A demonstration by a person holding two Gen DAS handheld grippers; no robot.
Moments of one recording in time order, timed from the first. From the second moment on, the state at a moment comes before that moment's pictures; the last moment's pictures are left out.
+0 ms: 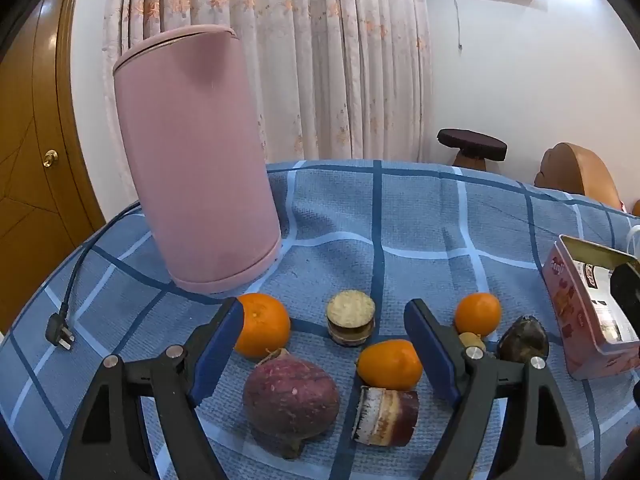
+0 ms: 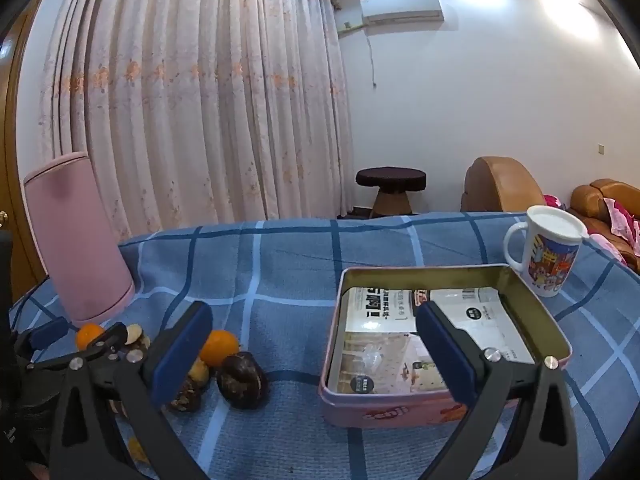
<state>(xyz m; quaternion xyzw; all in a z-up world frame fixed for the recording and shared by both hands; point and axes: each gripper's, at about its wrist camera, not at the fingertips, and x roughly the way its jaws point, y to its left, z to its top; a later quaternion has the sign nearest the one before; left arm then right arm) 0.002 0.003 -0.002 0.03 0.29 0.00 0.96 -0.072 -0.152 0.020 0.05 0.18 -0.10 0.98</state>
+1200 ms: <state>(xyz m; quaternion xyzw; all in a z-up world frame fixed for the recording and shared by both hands) -0.002 -0.002 0.001 0.03 0.28 0.00 0.96 -0.070 -0.140 0.020 0.03 0.18 -0.09 0.98</state>
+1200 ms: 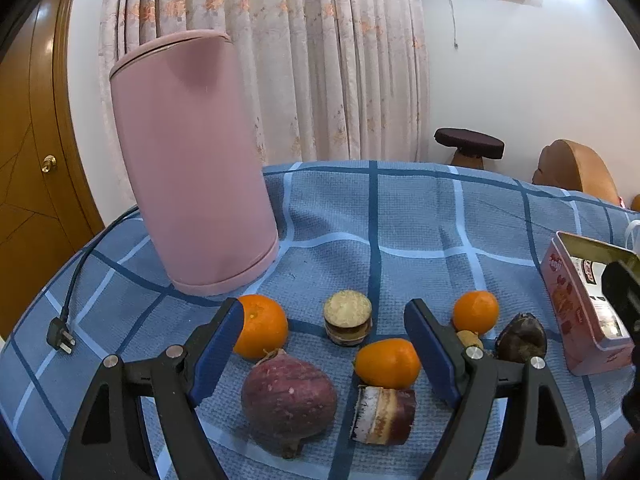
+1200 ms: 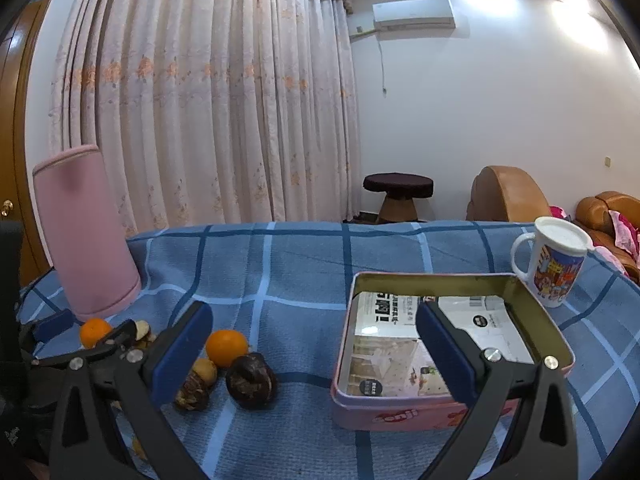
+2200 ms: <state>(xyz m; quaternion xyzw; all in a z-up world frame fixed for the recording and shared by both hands) -0.002 0.003 -0.003 0.03 0.29 -0.01 0.96 -0.076 -0.142 0.019 0.04 0.18 -0.08 0.98</state>
